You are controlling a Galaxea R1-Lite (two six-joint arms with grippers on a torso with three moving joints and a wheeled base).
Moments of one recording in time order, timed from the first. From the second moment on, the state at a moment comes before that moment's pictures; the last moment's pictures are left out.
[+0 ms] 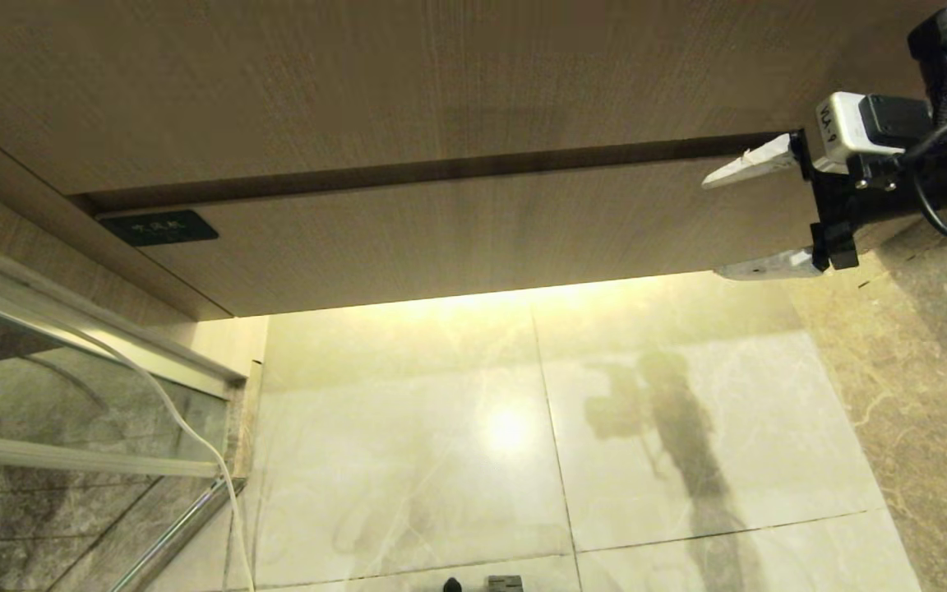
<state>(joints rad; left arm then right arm) 0.00 0.00 0.00 0.00 0.00 0.00 0.09 1.77 -1.88 0.72 0.72 -1.43</state>
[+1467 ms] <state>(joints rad) 0.00 0.00 0.00 0.00 0.00 0.00 0.17 1.73 -1.82 0.47 0.52 -1.22</state>
